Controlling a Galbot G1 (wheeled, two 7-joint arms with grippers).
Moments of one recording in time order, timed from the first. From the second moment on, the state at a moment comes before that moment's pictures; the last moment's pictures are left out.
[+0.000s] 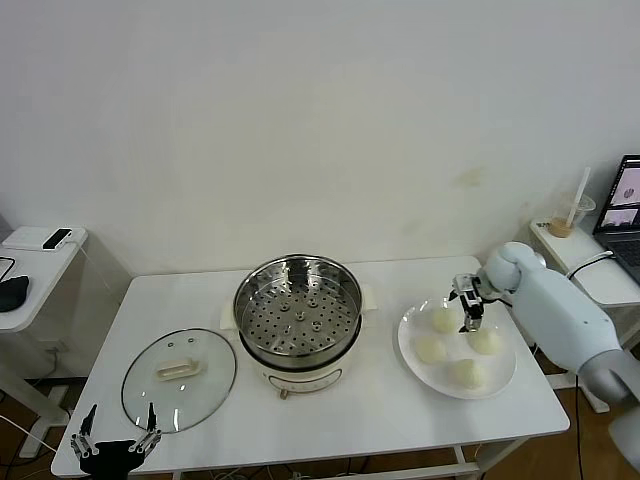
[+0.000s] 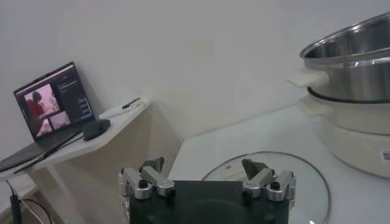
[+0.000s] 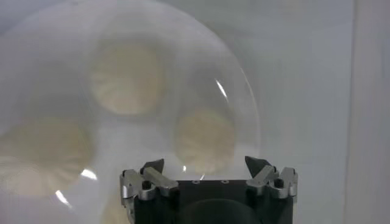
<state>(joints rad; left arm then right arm) 1.90 -1.46 -0.75 -2.19 0.11 0.10 -0.18 -0.11 0.99 -0.43 0.80 -0.50 0.02 -1.10</state>
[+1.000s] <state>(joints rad) 1.89 -1.46 -0.74 -2.18 0.11 0.09 -0.19 -0.04 0.95 -0.50 0.84 -0.42 0.00 -1.14</state>
